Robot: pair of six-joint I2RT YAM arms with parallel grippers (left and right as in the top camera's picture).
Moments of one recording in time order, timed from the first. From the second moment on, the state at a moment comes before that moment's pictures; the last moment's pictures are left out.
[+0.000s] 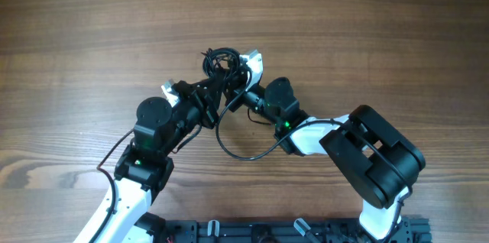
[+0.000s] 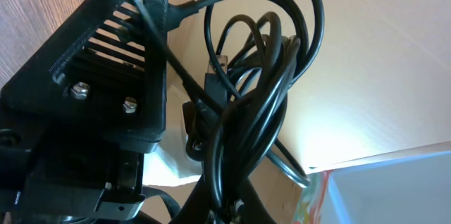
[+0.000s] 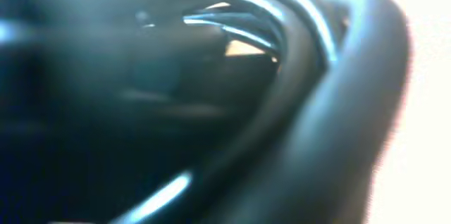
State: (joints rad) left arm -0.36 0.99 0.46 0.32 0.29 -2.09; right arm 0.69 1.96 0.74 1.16 -0.24 0.47
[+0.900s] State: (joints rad) left arm -0.29 0.99 0.45 0.31 0.32 -2.09; right arm 0.15 1.90 0.52 0.98 -1.01 0.64
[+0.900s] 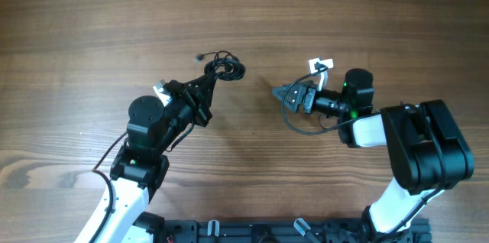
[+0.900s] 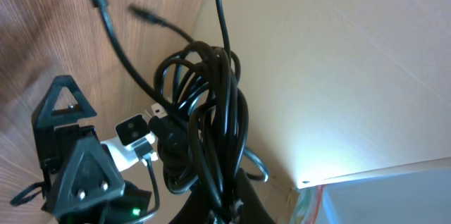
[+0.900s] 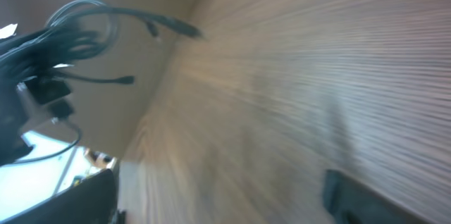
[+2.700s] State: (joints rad) left arm -0.28 0.99 0.46 0.29 0.30 -2.09; right arm 0.75 1.92 0.74 1.17 -0.10 0.18
